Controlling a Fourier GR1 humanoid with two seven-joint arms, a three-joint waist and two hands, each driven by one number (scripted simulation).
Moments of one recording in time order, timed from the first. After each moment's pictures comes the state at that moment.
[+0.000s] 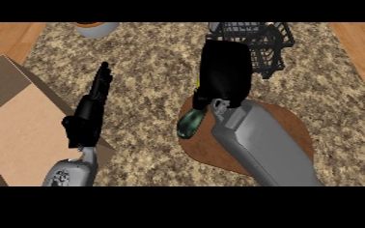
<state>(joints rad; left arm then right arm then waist) -0.14 0.05 -0.08 -1.58 -0.15 0.18 0.07 -0.78 -0.04 0.42 -1.52 1.15 0.45 0.99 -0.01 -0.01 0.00</state>
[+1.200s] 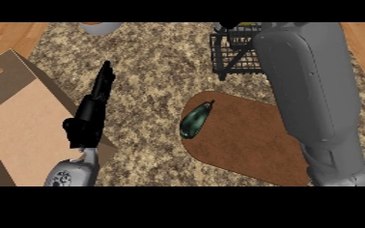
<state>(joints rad) -0.14 0.04 -0.09 -1.59 -0.16 0.17 0.06 -1.13 -0.11 -0.03 -1.28 1.14 0.45 0.88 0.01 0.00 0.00</state>
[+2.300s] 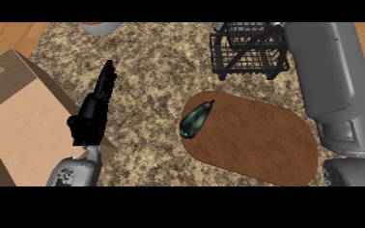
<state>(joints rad) -0.16 0.03 -0.08 -1.57 -0.17 0.17 0.05 -1.13 -0.20 -0.27 -0.91 1.02 0.05 0.70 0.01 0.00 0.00</state>
